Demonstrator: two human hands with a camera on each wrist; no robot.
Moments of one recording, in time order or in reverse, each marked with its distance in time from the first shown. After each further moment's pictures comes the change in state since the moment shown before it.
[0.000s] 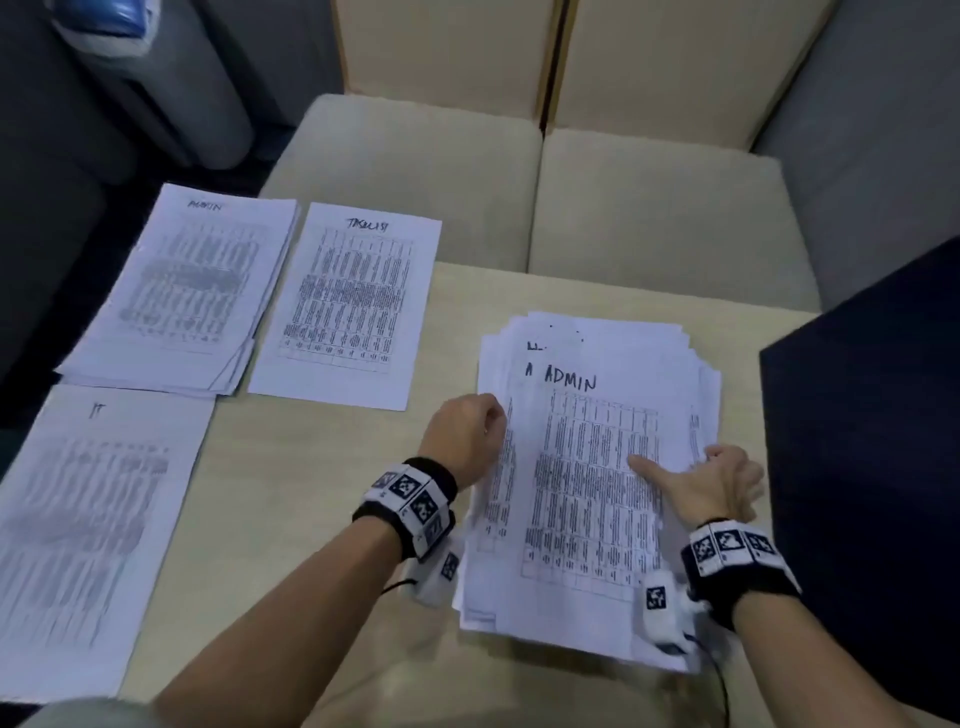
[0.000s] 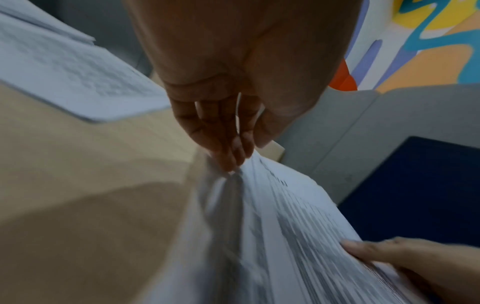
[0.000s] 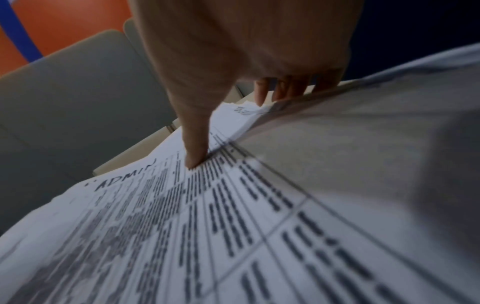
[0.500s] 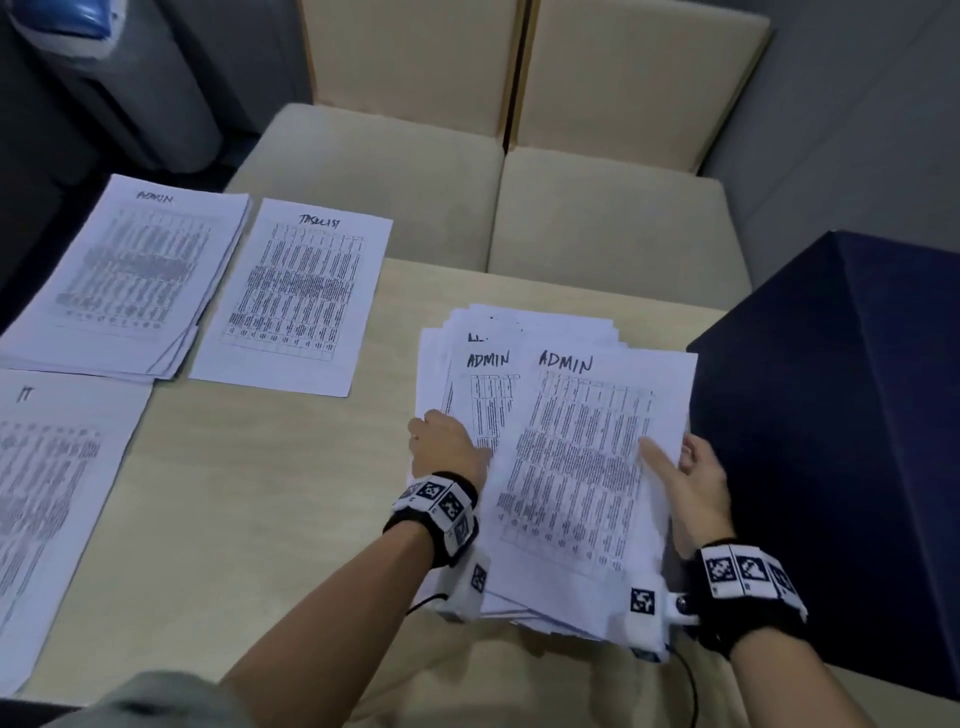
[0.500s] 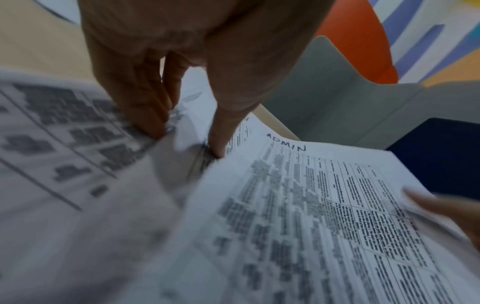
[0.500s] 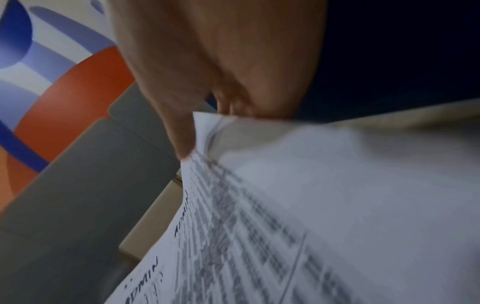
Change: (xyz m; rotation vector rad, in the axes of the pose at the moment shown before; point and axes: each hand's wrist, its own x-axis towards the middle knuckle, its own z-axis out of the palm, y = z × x) left_hand -0.018 0.064 0.073 0.102 -0.027 -0.594; right_hand 0.009 0.050 -0.058 0.761 -0.197 -0.106
